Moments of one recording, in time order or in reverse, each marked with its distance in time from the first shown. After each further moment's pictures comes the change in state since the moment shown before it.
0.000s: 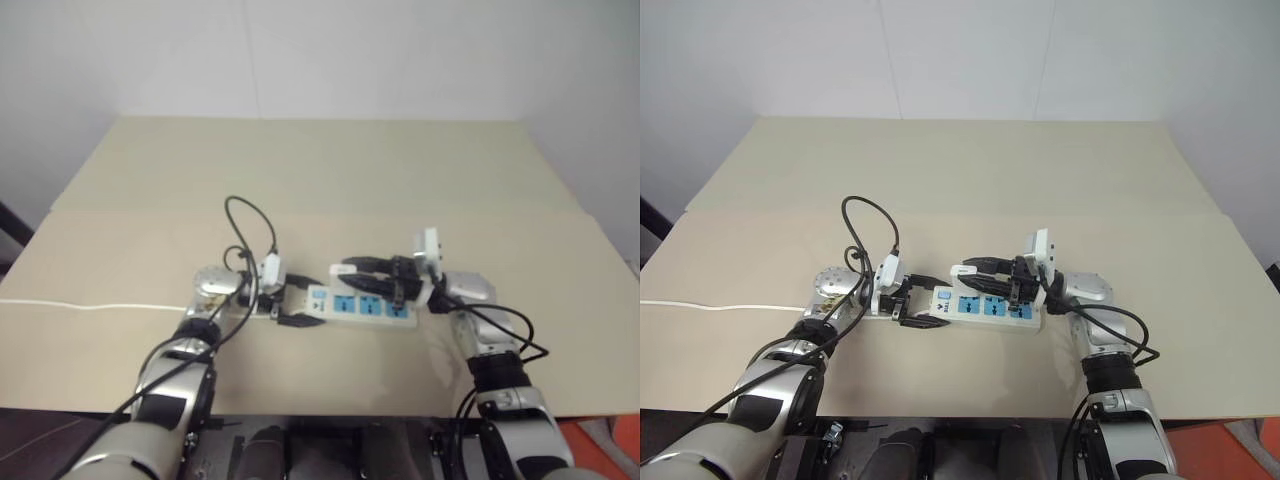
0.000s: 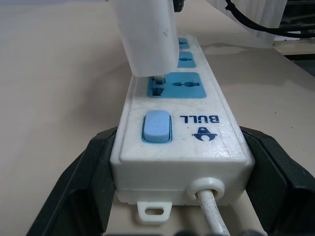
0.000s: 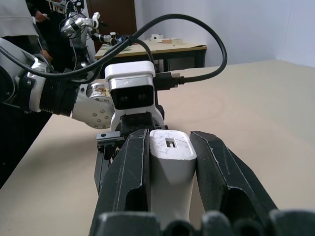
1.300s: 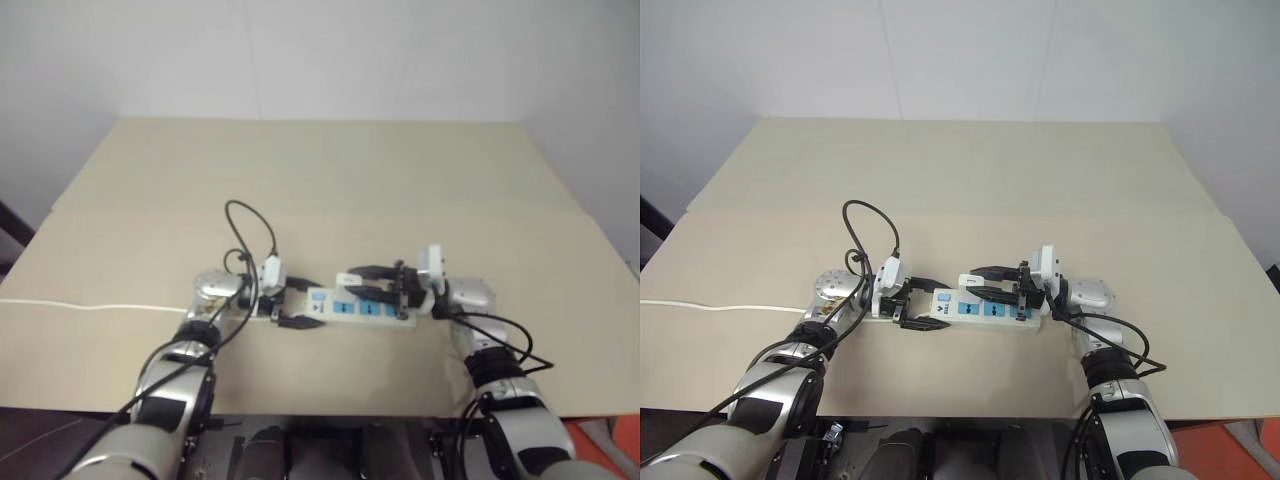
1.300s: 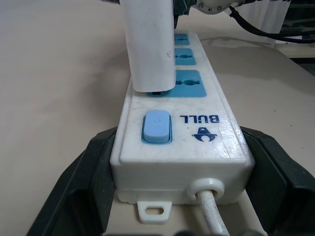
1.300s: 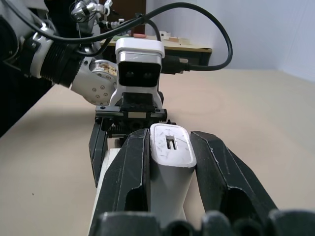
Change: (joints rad) left arm 0.021 -0.001 -0.011 -0.013 0.000 0.023 0.011; right arm -0.042 -0.020 0.032 0.284 0.001 -0.363 0.101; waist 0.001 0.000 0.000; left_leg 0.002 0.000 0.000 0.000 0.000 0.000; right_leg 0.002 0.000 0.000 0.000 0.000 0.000
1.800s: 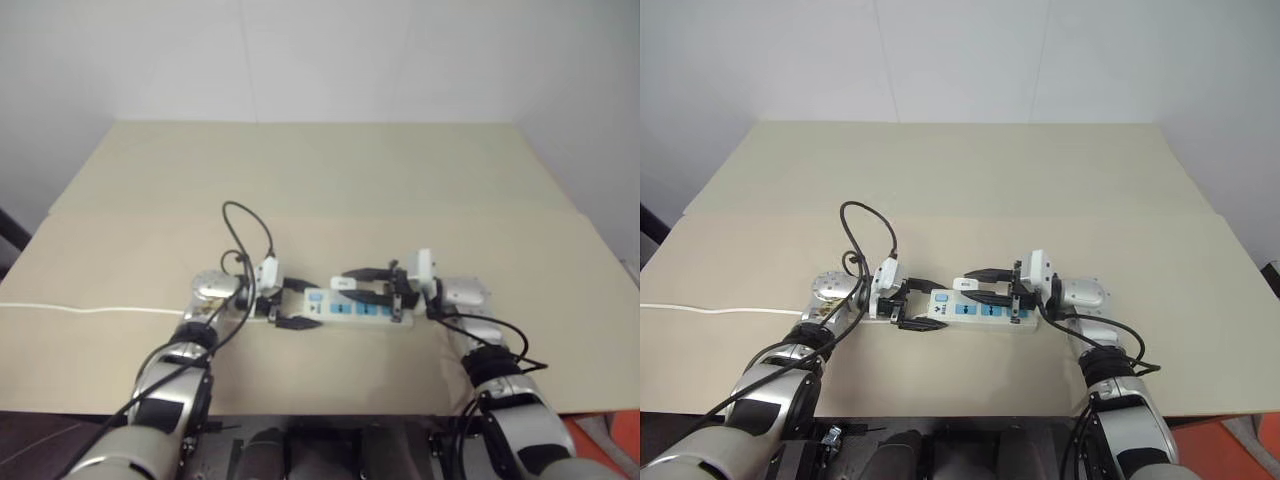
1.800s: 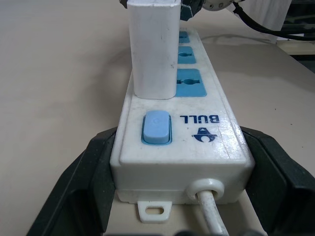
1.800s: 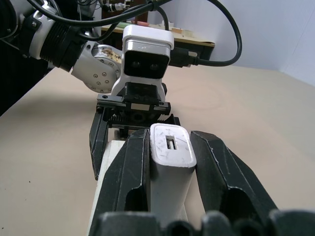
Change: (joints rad) left arm 0.008 0.013 -0.002 -0.001 0.001 0.005 0.008; right arm -0.022 -0.007 0.063 0.021 -0.037 -0.044 -0.031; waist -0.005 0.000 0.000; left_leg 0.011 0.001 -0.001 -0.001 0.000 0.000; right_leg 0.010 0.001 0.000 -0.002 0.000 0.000
